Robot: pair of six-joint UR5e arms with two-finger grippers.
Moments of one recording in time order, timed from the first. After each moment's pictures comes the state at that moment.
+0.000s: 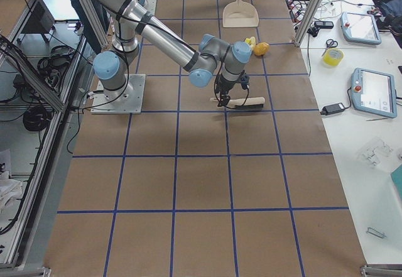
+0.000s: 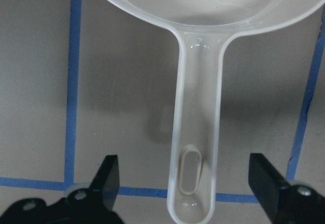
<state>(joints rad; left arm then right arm) -1.33 -2.15 -1.39 -1.24 1.54 1.68 1.20 -1.24 1.83 -1.96 -1.68 -0.50</state>
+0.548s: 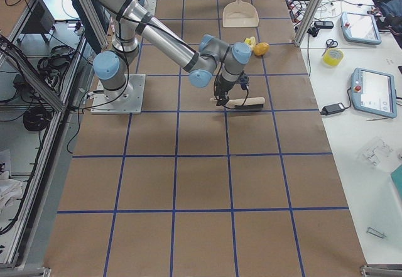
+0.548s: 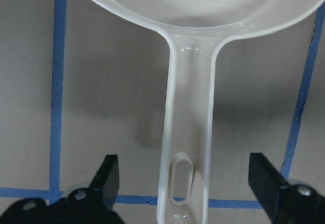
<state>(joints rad) -1.35 -2.16 -1.43 -1.25 1.58 1.67 1.19 -1.24 1.83 -1.96 -1.68 -0.50</state>
